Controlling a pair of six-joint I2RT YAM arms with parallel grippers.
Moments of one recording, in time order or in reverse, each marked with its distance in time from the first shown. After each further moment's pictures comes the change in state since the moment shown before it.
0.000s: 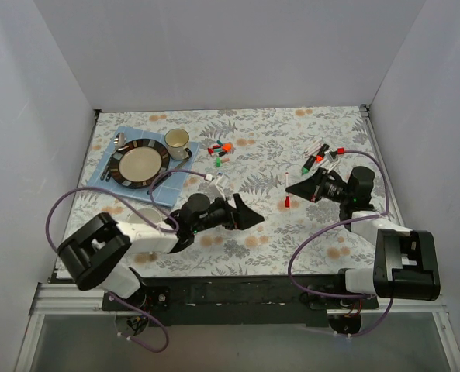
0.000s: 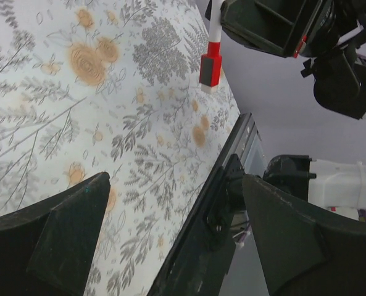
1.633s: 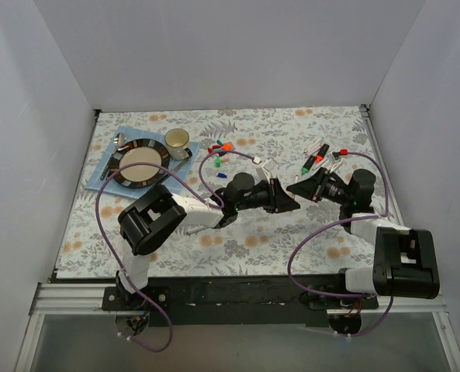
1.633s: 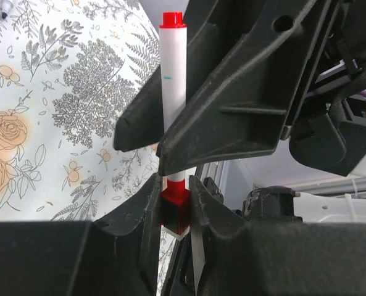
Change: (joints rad) left arm -0.077 0.505 0.552 0.036 0.124 -0.027; right arm -0.017 0.004 -0.032 0.104 0.032 0.148
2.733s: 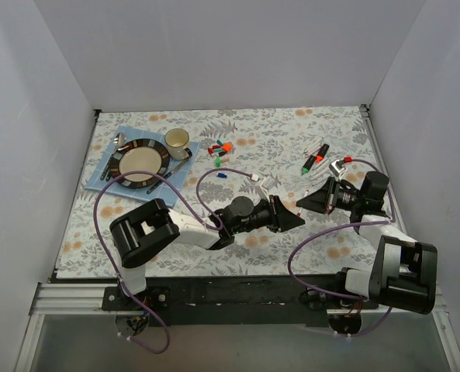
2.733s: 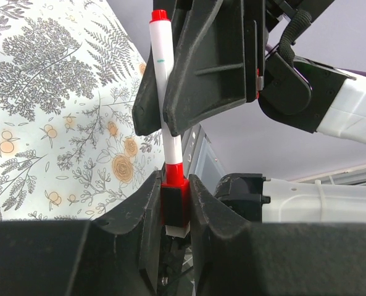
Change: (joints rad) left arm -0.166 -0.102 -0.188 0.139 -0.178 -0.064; right arm -0.153 -0.084 0.017 -0.314 -0.358 0.013
